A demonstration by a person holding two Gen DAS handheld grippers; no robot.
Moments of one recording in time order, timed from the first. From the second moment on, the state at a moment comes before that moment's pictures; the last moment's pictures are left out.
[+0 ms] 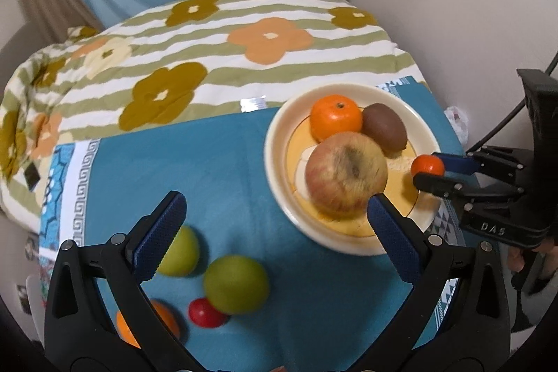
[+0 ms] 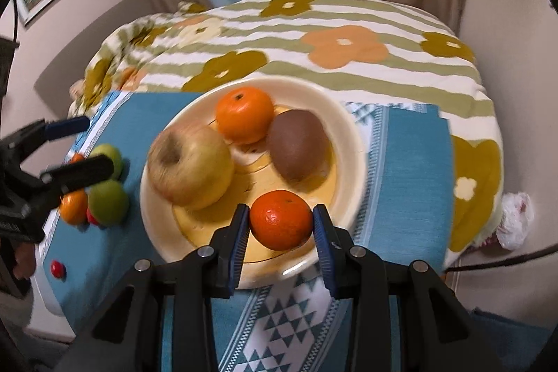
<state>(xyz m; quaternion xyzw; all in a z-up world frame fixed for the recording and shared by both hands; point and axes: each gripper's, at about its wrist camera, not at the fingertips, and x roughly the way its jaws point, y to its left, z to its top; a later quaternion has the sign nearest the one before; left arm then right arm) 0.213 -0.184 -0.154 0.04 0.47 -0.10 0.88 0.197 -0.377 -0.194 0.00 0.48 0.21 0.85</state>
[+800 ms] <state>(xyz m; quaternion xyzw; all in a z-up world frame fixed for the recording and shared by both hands) 0.164 -0.133 -0.122 0.01 0.45 -0.03 0.89 0.168 -0.367 -0.174 -0.02 0.43 0.23 0.87</state>
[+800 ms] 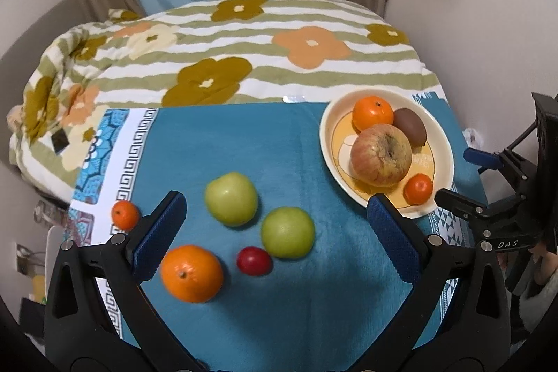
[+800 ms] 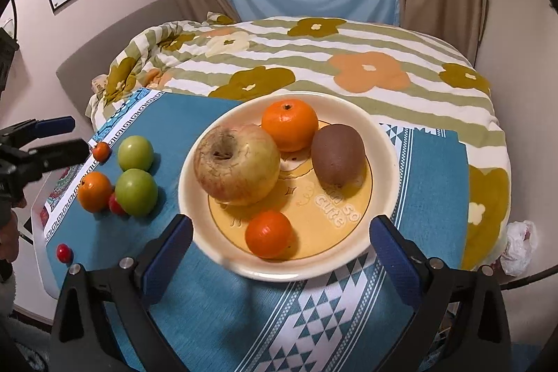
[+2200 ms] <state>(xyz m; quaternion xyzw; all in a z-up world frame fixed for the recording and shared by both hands) 0.085 0.092 -0.075 0.00 0.42 -0.05 0.91 0.075 -0.195 -0.110 0.03 0.46 0.15 0.87</state>
